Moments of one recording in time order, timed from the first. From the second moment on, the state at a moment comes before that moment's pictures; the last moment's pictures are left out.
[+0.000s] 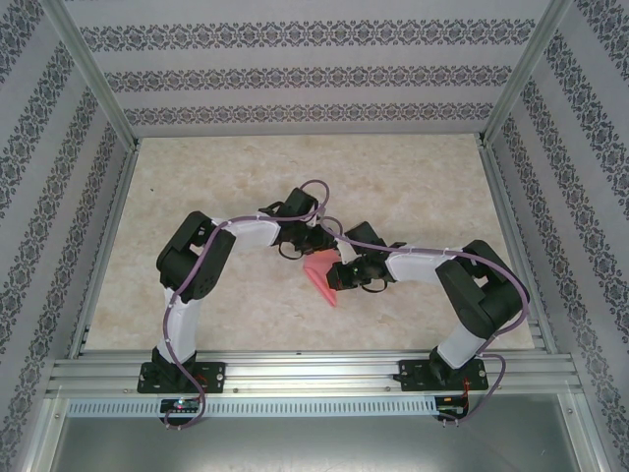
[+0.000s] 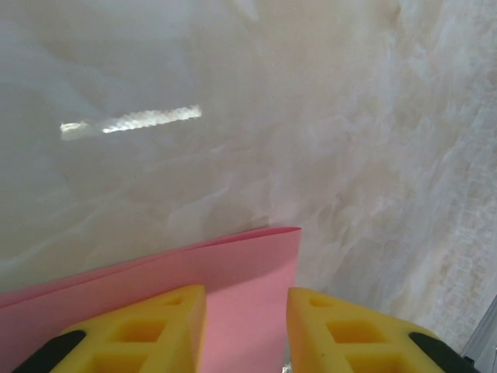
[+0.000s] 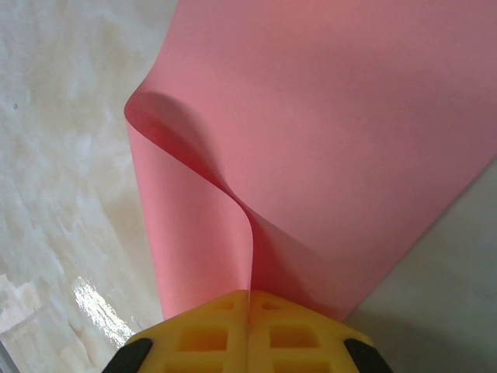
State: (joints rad) left arm -0.62 2.07 1.30 -0.21 0.48 -0.74; right arm 0.61 1.66 0.72 -0.16 -0.46 0.37
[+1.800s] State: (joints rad) left arm -0.66 1.80 0.88 -0.01 0.53 -0.93; right arm 0.61 1.68 0.74 -0.15 -0.47 0.36
